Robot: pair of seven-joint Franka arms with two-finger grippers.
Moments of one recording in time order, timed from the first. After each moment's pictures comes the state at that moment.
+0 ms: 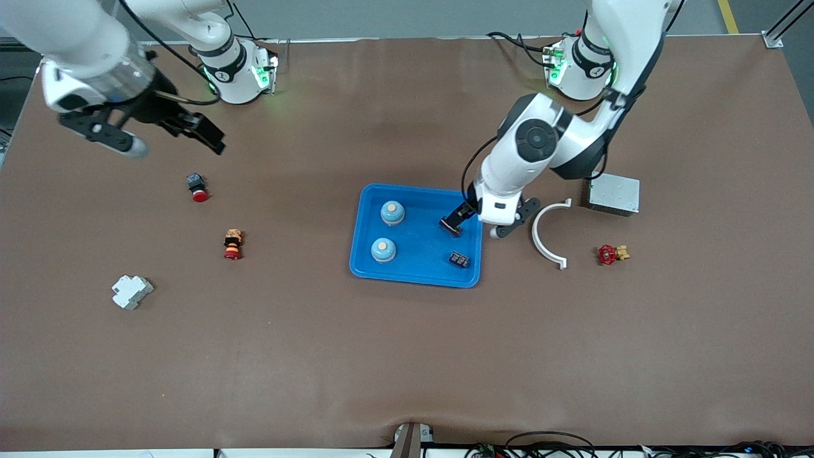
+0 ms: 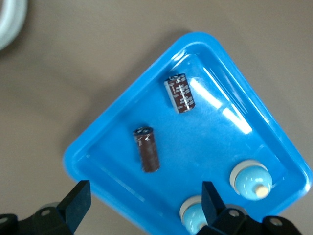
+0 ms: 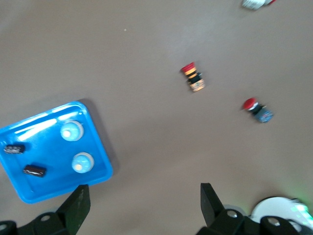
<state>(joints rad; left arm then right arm) -0.24 0.40 -0.42 -1.98 -0.02 2.45 -1.32 0.32 -0.14 0.02 -1.82 0.09 1.67 0.81</state>
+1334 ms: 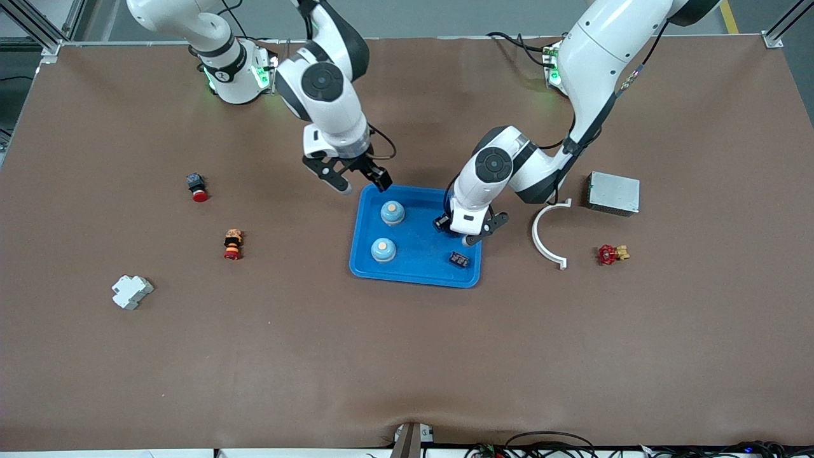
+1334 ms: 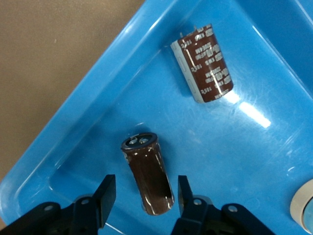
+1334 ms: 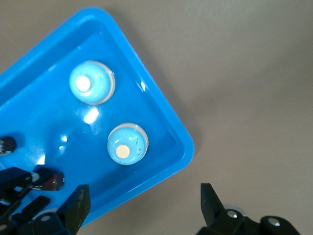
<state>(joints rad) -0.29 0.61 -0.42 -1.97 0.13 2.59 -1.36 0.77 0.26 0.02 -2.04 0.09 2.36 1.42</state>
